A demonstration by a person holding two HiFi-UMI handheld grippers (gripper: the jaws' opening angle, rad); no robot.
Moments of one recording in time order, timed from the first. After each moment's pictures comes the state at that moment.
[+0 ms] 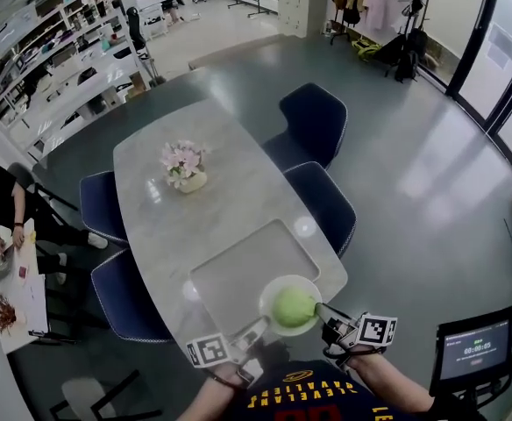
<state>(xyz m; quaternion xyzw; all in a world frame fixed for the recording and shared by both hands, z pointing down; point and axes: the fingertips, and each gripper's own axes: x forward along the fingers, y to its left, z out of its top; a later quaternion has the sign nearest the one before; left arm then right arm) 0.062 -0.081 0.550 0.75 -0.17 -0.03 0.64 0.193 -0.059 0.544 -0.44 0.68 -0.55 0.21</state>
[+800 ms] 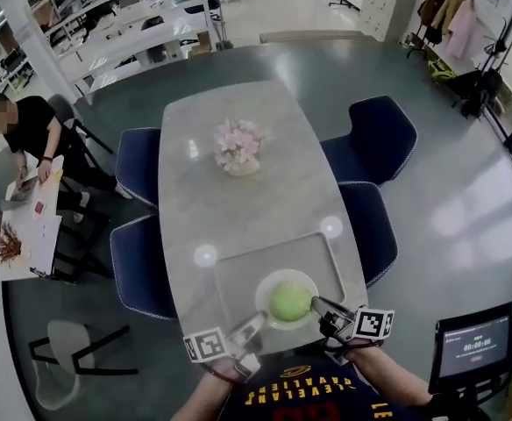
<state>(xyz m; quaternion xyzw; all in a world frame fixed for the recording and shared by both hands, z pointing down) 0.010 -0.149 0.564 0.70 -0.29 -0.12 0.64 0.141 -0.170 0.562 -0.33 0.73 -0.59 0.10</state>
